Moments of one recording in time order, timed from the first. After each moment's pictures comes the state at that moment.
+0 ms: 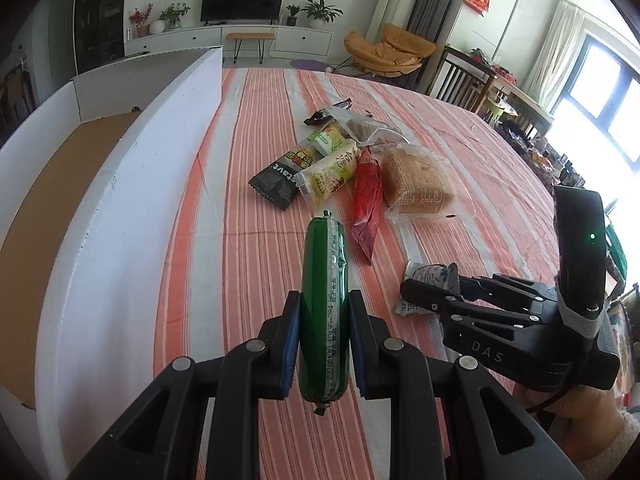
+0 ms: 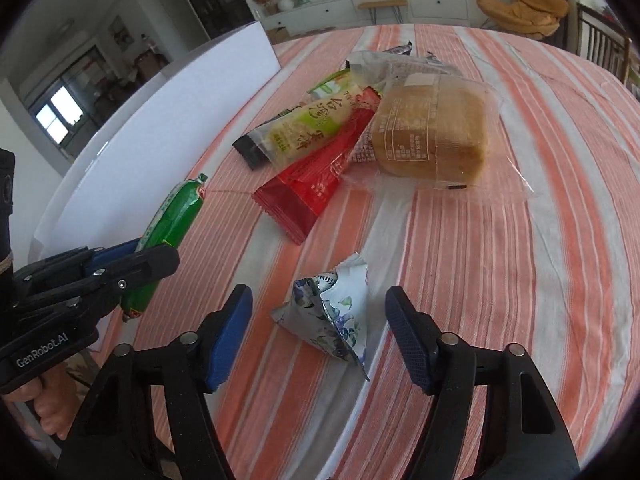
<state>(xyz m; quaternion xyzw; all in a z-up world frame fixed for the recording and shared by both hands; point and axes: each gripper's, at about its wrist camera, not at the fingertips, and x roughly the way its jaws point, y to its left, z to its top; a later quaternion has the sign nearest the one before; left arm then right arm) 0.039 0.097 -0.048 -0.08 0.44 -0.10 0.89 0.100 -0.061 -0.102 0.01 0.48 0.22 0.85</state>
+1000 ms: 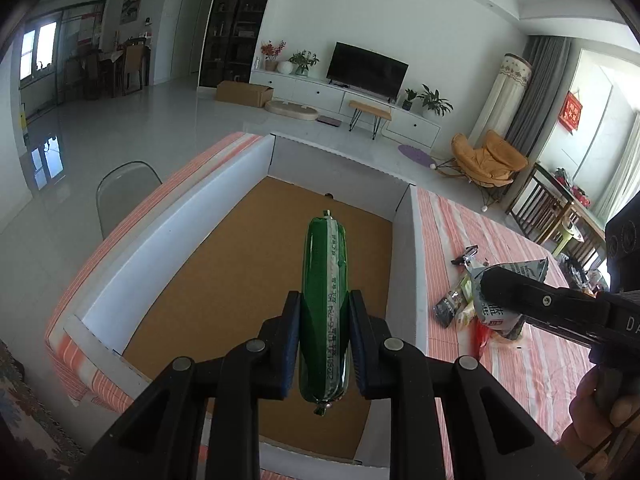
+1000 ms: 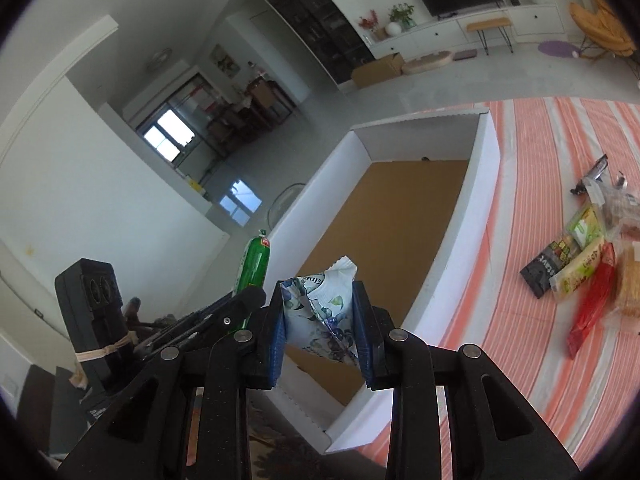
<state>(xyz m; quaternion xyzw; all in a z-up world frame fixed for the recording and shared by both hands) -0.016 0.314 0.050 -0.17 0.34 0.10 0.92 0.080 0.122 0.062 0.13 0.43 0.45 0.77</state>
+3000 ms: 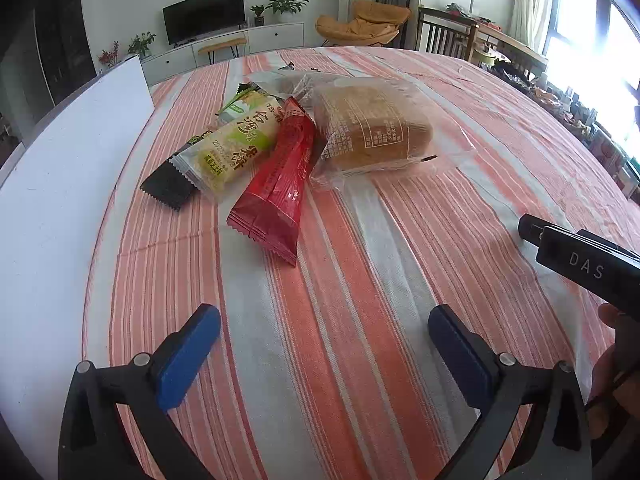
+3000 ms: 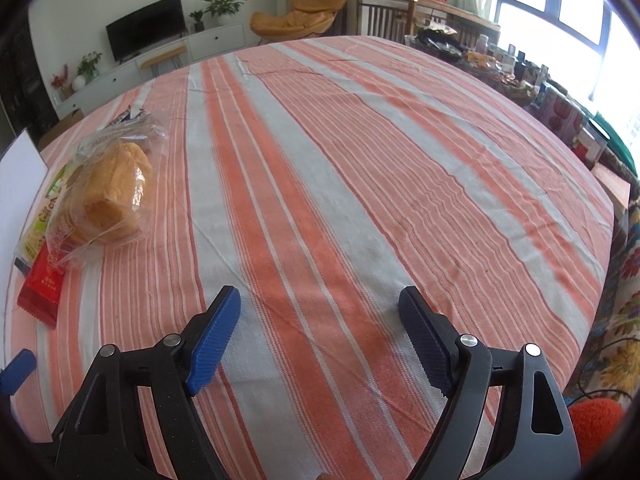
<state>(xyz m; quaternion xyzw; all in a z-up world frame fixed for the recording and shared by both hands) 0.082 0.000 -0.120 0.04 0.45 -0.09 0.89 0.081 -0.181 -0.097 0.08 0.44 -0.14 0.88</state>
